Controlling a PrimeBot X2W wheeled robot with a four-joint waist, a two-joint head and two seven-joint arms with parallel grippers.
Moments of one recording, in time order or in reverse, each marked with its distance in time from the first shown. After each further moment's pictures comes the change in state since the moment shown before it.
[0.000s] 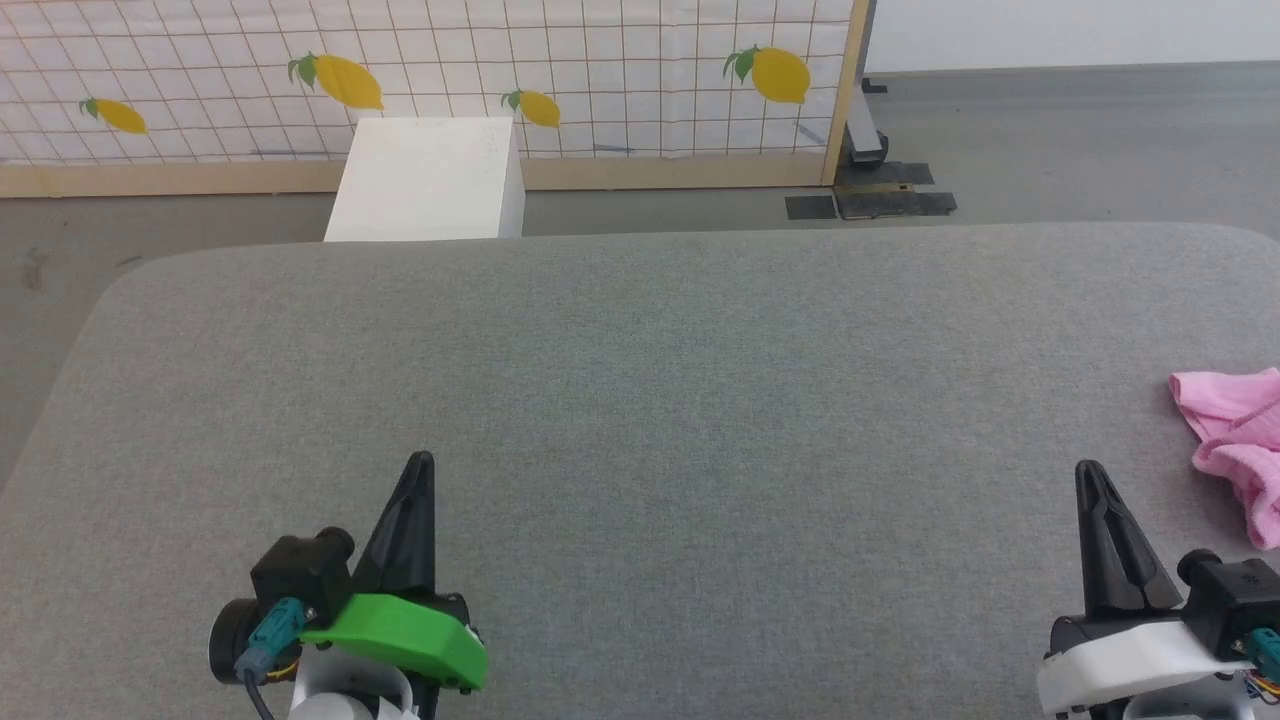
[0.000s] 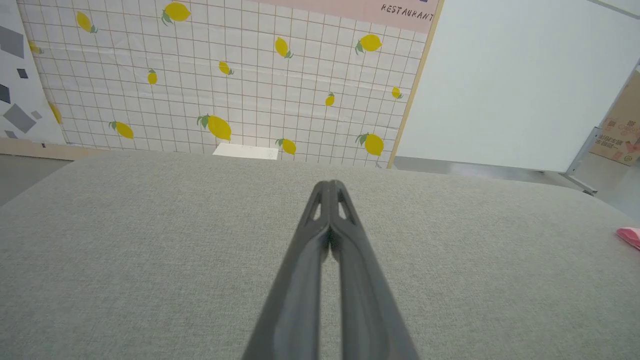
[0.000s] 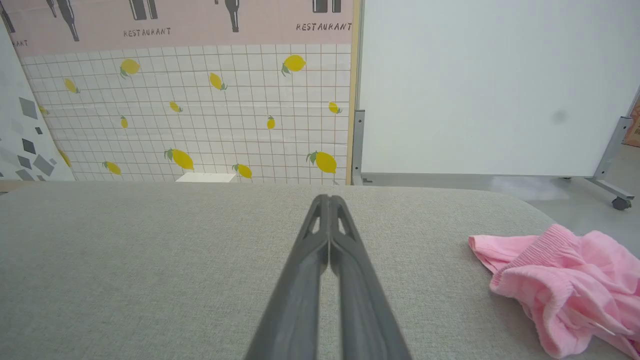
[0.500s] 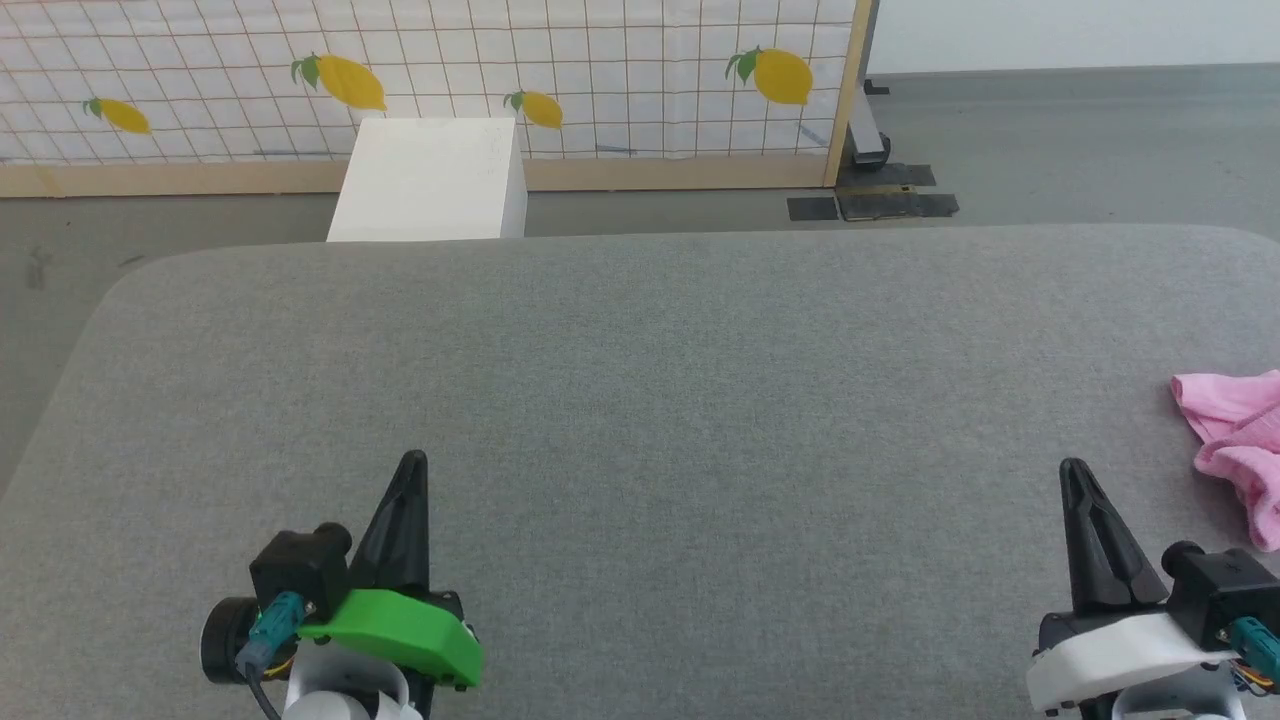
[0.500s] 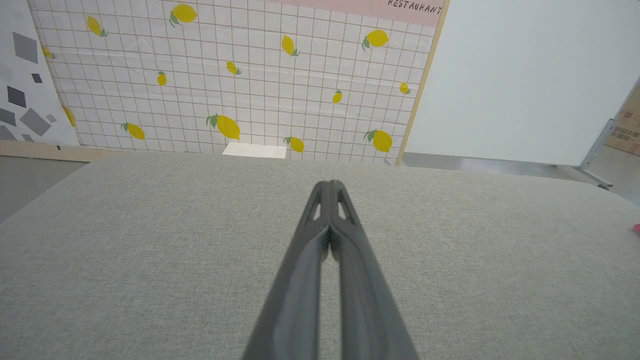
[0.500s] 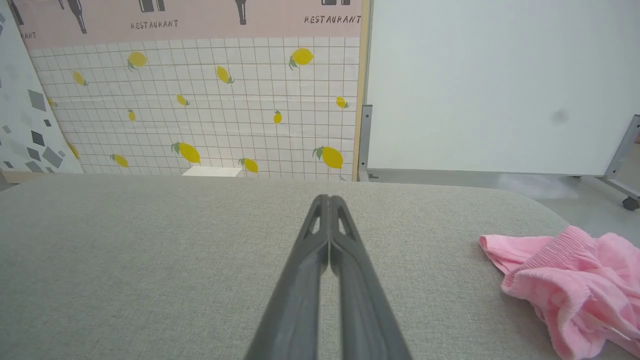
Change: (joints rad) left arm 0.000 0.000 0.010 -0.012 0.027 0.013 0.027; right arm -0.008 0.000 0.018 -0.002 -0.003 0.000 0.032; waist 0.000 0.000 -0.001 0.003
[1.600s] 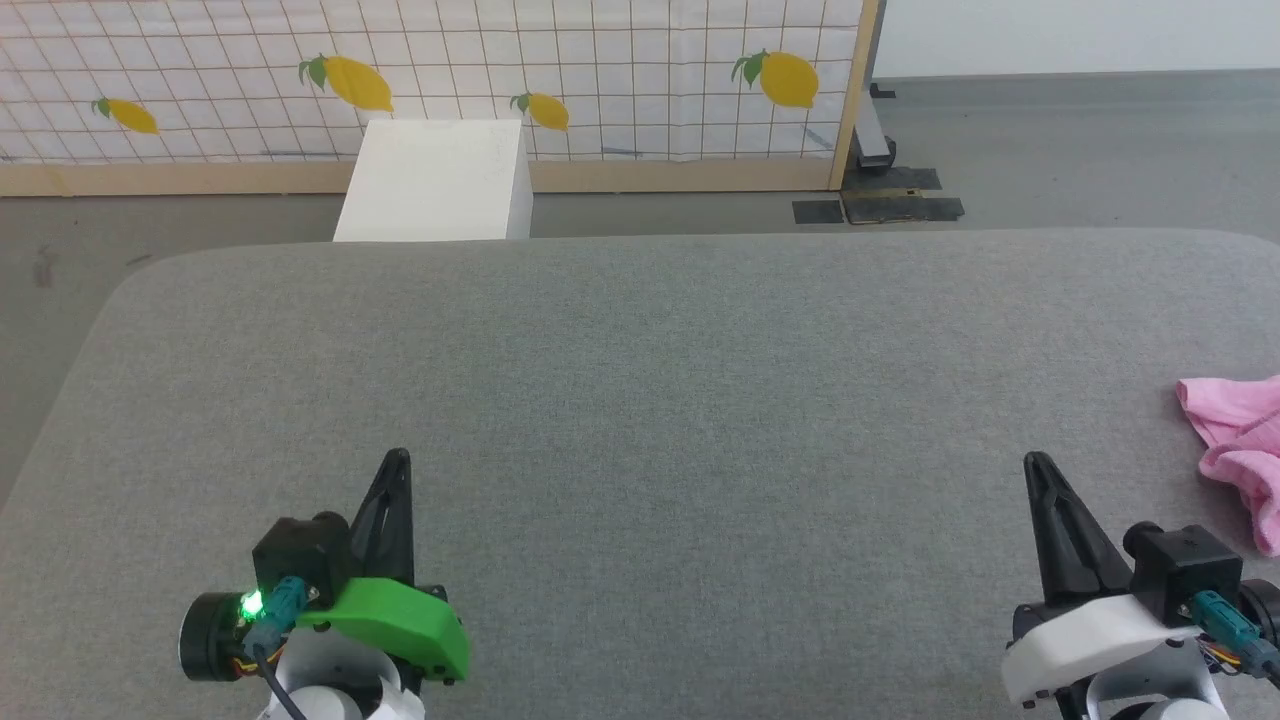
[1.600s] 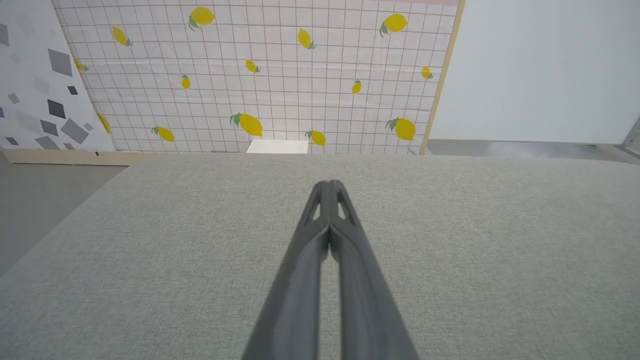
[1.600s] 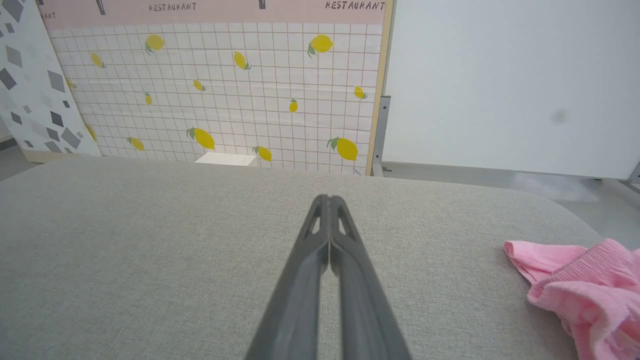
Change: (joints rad) left arm 0.000 0.000 0.023 -0.032 0.087 0.035 0.072; right arm -0.024 0.000 0.043 -0.003 -0.017 0.000 0.068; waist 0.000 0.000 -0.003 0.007
